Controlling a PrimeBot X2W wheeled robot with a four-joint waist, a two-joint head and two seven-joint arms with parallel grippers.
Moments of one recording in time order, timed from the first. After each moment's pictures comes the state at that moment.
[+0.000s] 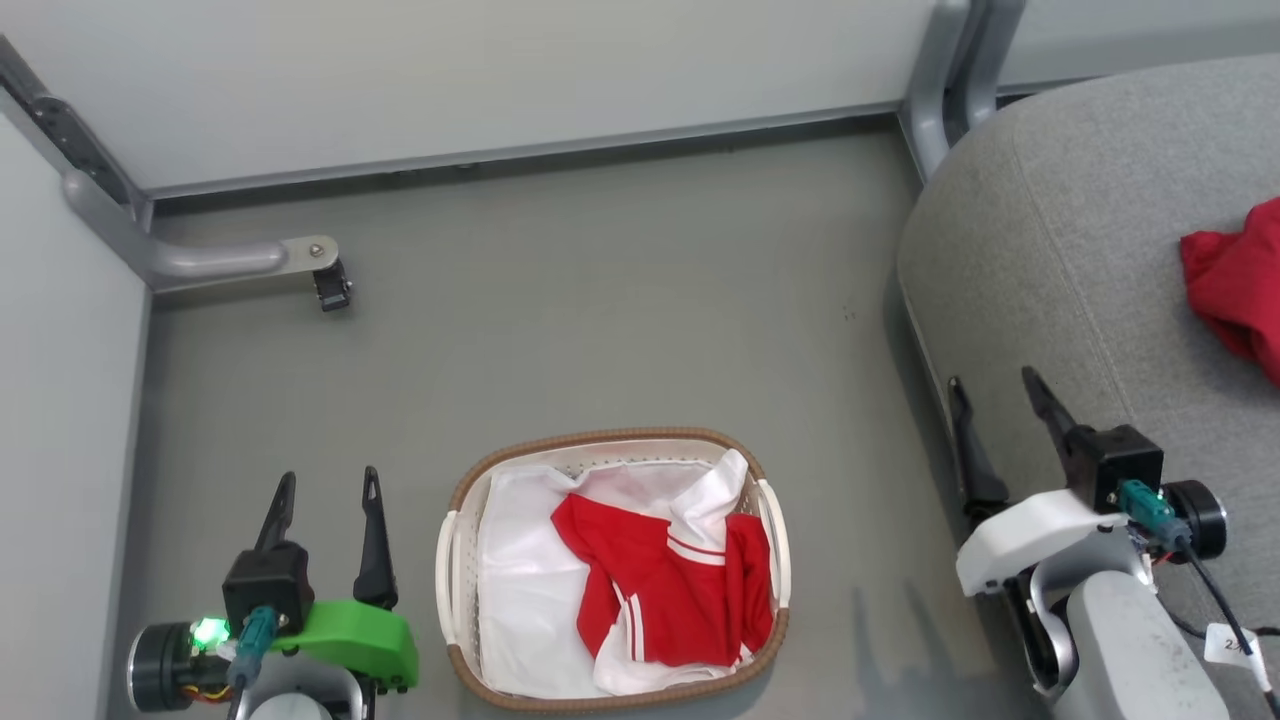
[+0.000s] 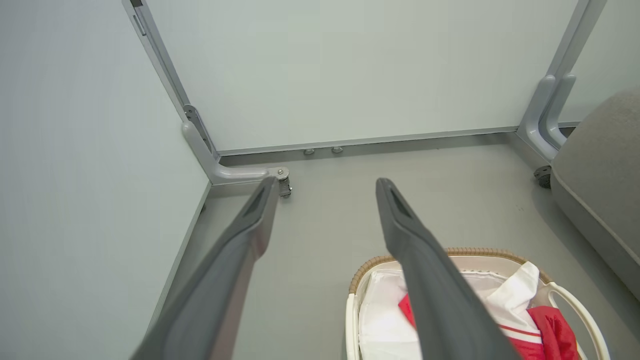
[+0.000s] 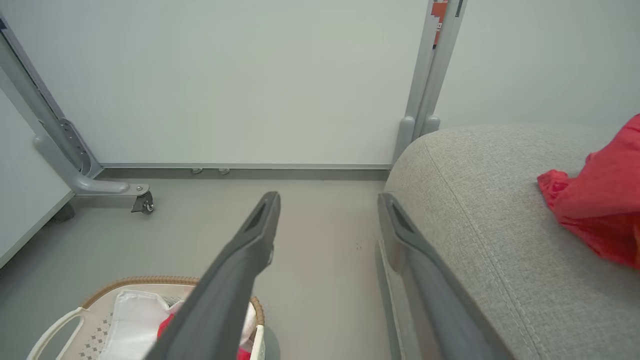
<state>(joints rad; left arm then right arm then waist) -0.13 0.08 -0.09 0.38 -0.11 0.03 -0.26 -0.28 -0.05 -0.02 0.41 0.07 0.13 -0.26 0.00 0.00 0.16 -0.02</state>
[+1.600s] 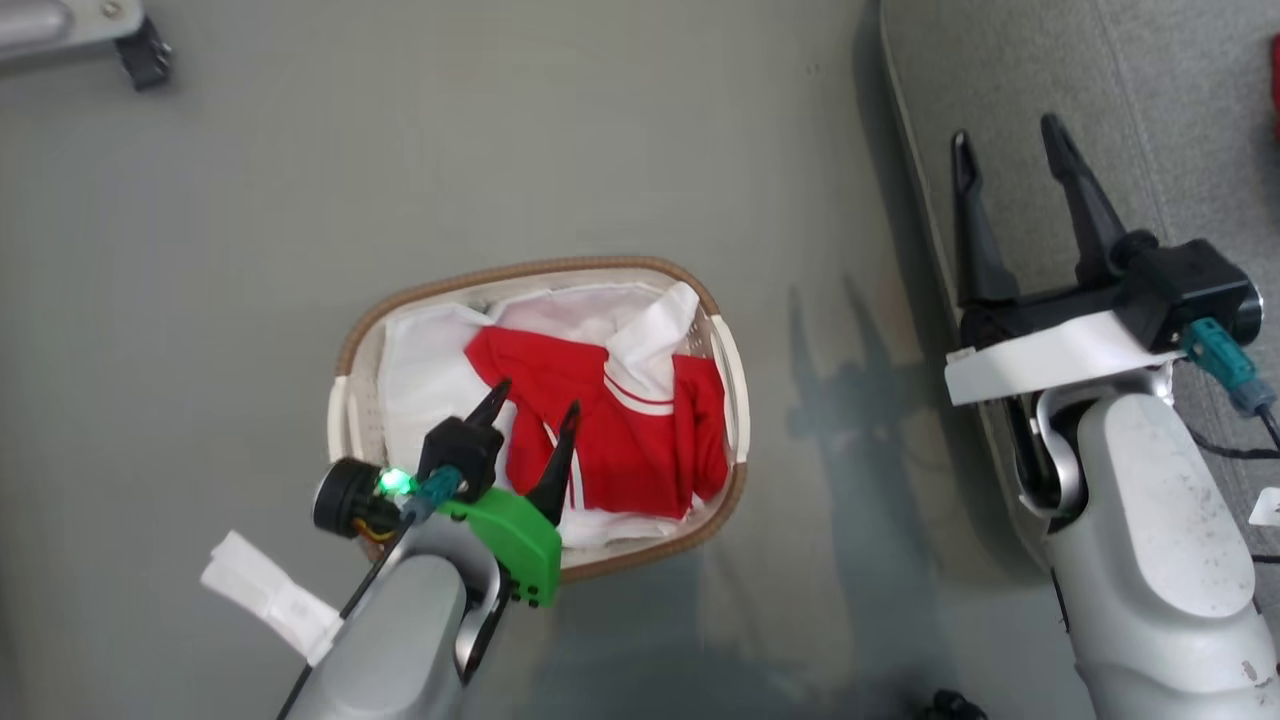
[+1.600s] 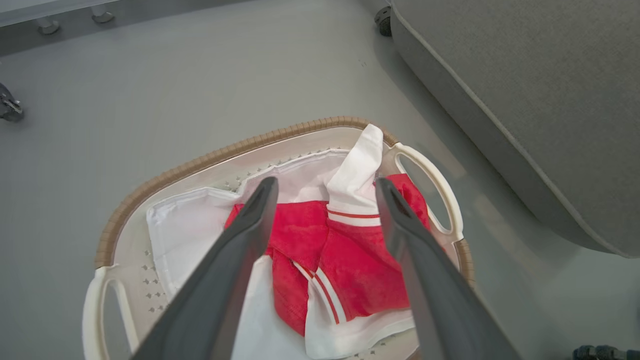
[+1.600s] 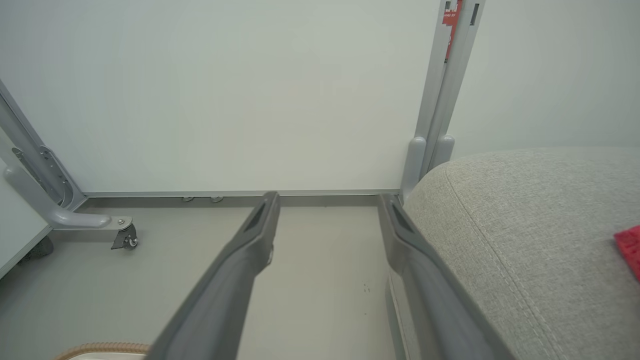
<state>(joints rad) -0.47 0.05 -0.47 0.73 -0.23 -0.12 -0.26 -0.49 -0.05 0.04 0.18 0.14 0.13 -0.26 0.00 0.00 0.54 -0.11</state>
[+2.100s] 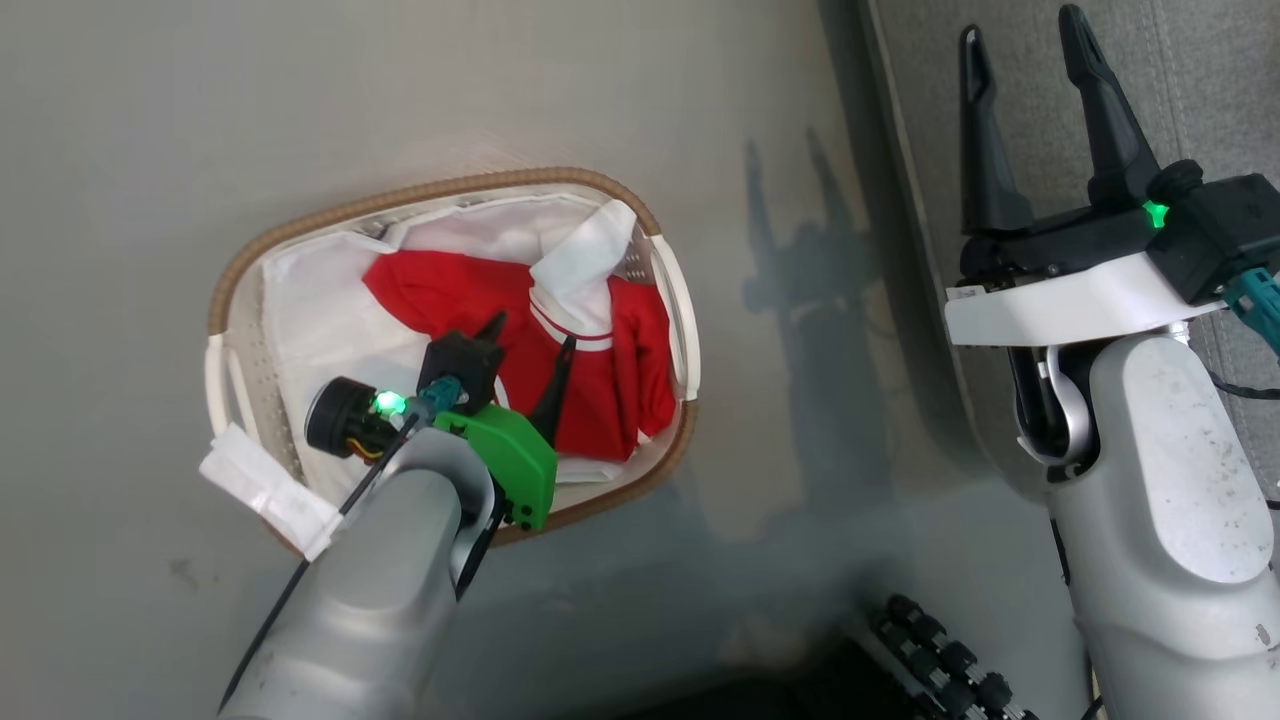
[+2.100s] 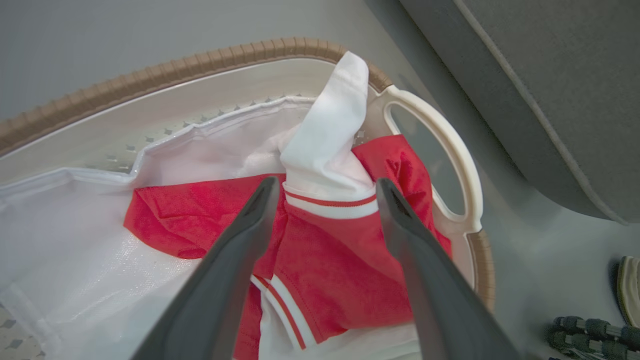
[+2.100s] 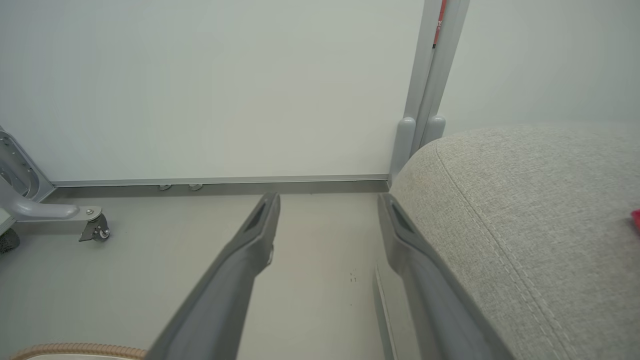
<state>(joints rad) -0.69 0.05 -0.60 0.94 -0.35 -0.13 -0.26 -0.57 -0.05 0.07 0.08 0.18 0.13 -0.26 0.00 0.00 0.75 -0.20</state>
